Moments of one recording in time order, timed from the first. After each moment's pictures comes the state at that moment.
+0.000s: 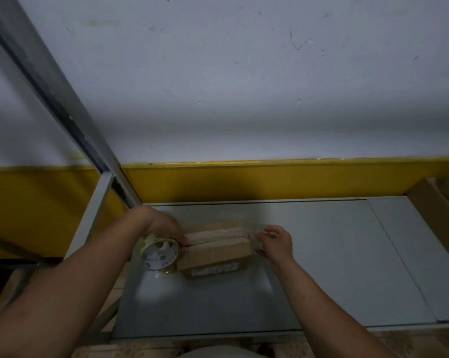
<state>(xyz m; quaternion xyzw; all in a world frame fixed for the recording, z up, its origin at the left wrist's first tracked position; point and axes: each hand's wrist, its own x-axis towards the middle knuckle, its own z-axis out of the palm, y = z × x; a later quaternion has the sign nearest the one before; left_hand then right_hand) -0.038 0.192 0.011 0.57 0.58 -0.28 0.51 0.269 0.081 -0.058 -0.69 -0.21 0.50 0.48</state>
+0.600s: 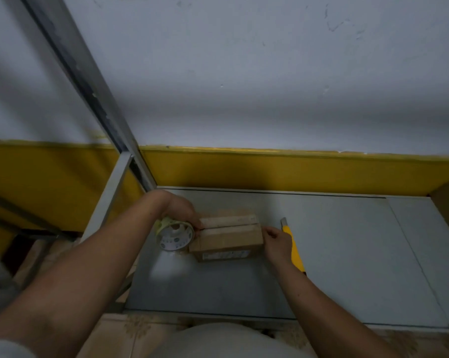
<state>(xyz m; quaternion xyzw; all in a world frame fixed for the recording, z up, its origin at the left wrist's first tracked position) -0.035 0.186 0.022 0.59 0.57 -0.27 0.51 0.244 0.063 -0.076 -0.72 -0.36 0.42 0.41</state>
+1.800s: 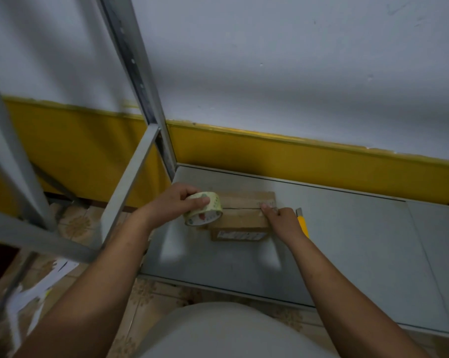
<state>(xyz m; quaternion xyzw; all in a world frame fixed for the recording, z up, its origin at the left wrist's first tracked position) -0.088 0.071 0.039 0.64 0.52 0.23 0.51 0.228 0.081 -0.032 -0.73 -0.49 0.43 0.21</state>
